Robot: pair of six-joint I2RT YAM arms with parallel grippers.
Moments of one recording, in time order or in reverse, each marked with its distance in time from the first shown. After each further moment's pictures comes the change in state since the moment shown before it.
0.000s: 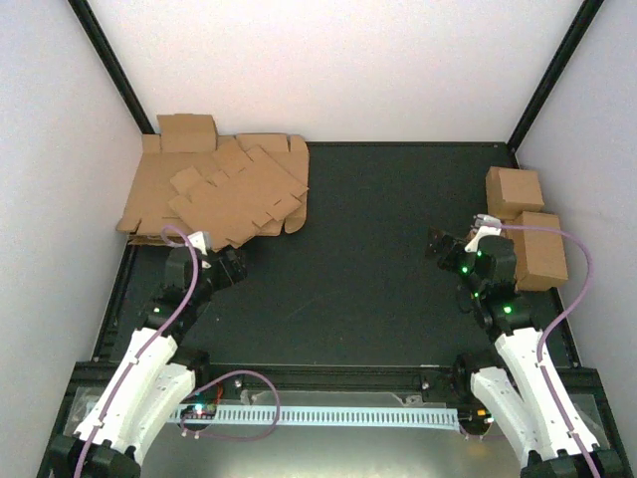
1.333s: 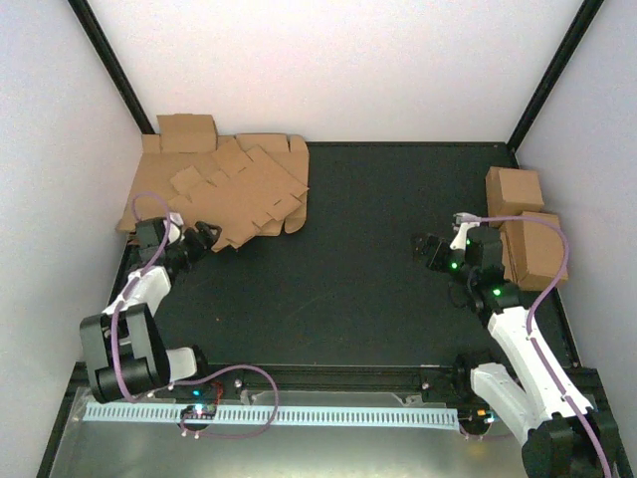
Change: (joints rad) left arm 0.499 0.632 0.111 0.353 0.470 -0.060; right arm 0.000 0.166 -0.006 0.047 -0.177 -0.032
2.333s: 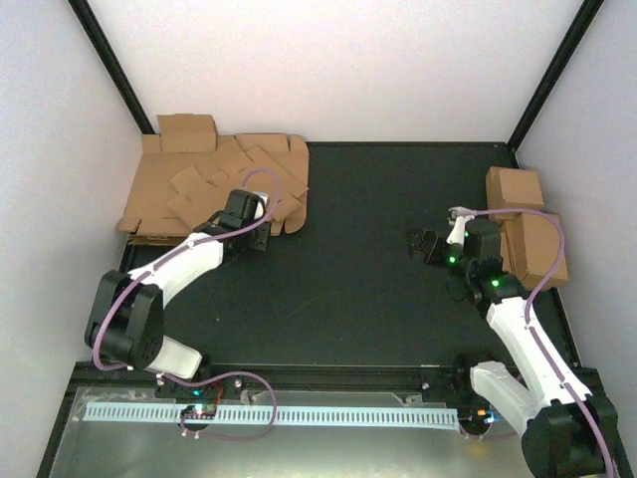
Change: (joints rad) left arm -0.651 0.180 0.312 -0.229 -0.628 0.523; right arm 0.000 0.068 0.049 0.005 -0.064 -0.011
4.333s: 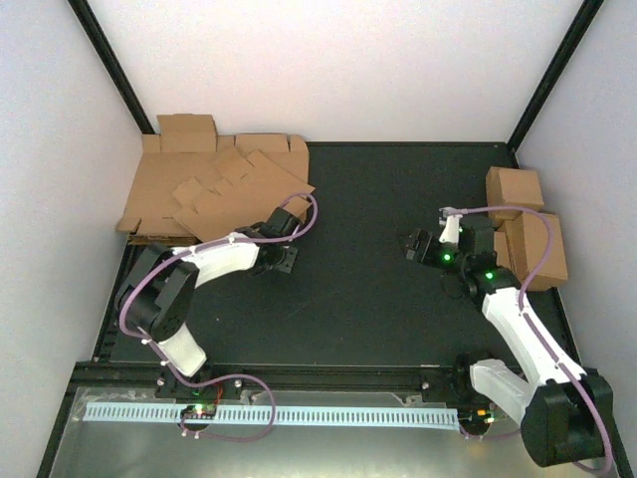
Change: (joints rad) left arm -0.223 0.234 0.055 -0.101 -0.077 -0.105; right arm 0.002 0.066 0.002 0.029 -0.121 0.038
